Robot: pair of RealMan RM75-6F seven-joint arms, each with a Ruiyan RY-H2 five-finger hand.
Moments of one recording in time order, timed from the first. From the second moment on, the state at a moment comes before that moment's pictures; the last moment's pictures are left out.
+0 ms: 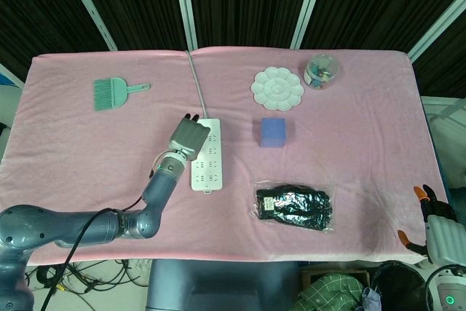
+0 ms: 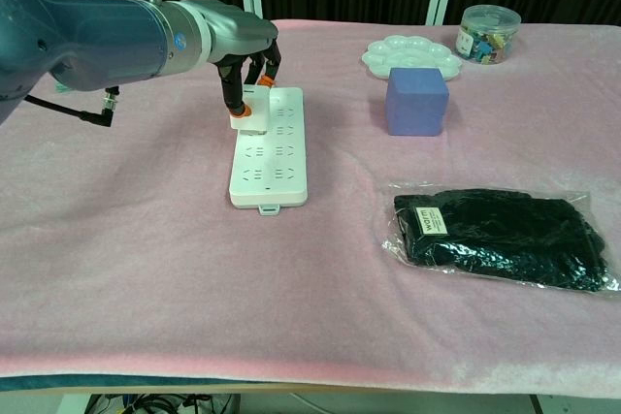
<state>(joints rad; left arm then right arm) -1.25 -1.62 -0.17 -1.40 0.38 0.94 0.96 0.05 -1.02 0.04 -1.84 -1.23 1.32 -0.11</state>
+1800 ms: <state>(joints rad) -1.30 -1.68 -0.16 -1.33 0.35 0.93 0.99 0.05 -1.02 0.04 -1.85 -1.23 1.32 -0.10</state>
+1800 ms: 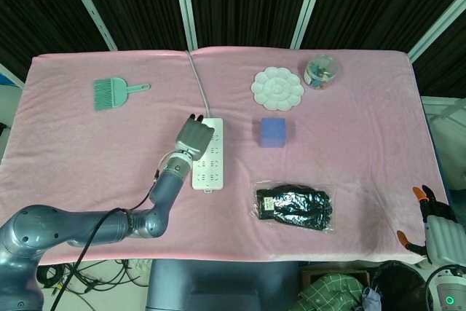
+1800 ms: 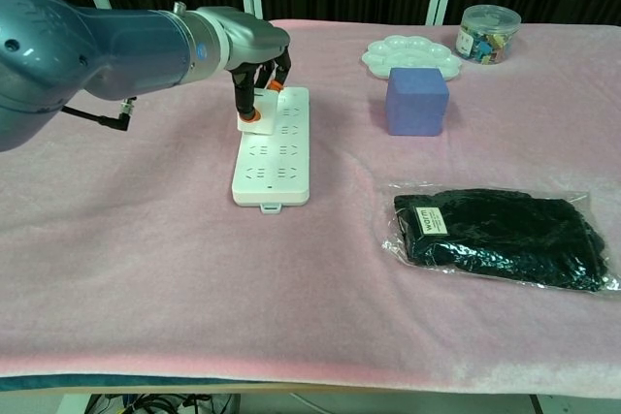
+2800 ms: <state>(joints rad) -1.32 -1.77 -0.14 -1.23 0.31 0.91 1.06 0.05 -1.02 0.04 -1.85 -1.23 1.32 -0.10</state>
